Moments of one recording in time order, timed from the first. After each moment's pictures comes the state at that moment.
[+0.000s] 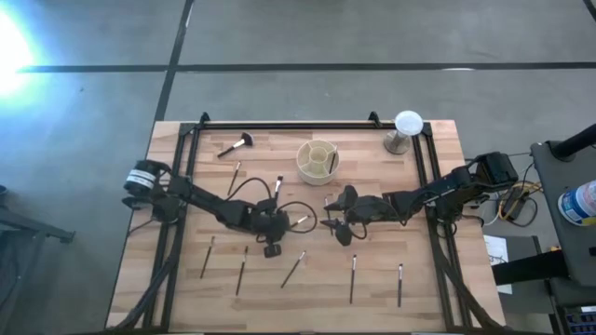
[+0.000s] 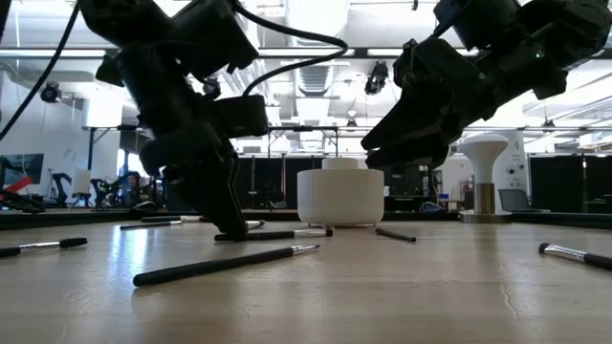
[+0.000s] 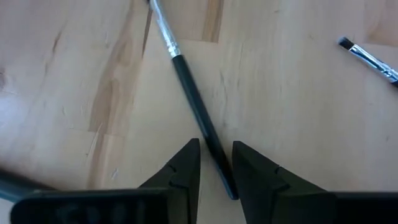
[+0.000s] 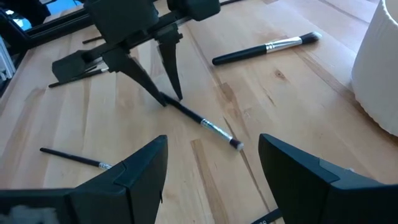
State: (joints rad) left arm -0.21 1.72 0.86 -0.14 -0.17 -0.32; right arm 0.16 1.52 0.54 0.47 0.23 0.45
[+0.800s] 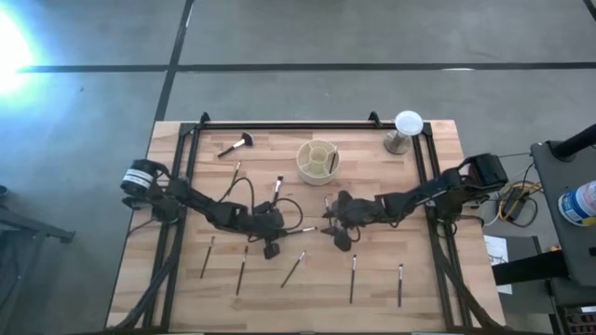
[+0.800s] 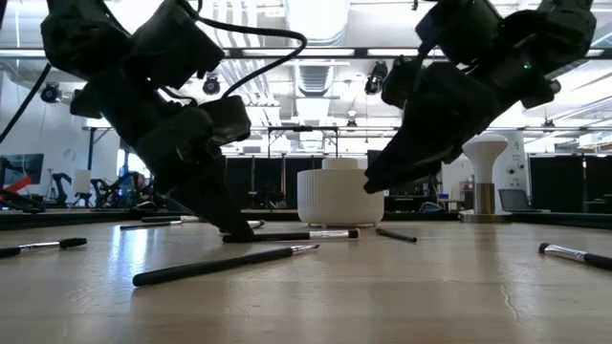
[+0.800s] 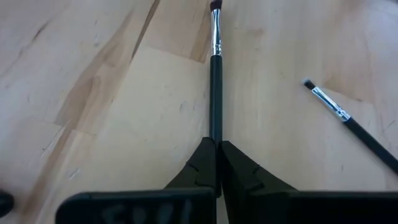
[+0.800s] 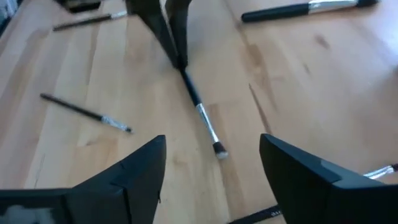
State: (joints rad) left arm -0.23 1.71 0.65 0.28 -0.15 -0.48; right arm 0.15 1.61 0.60 0.39 0.09 0.36
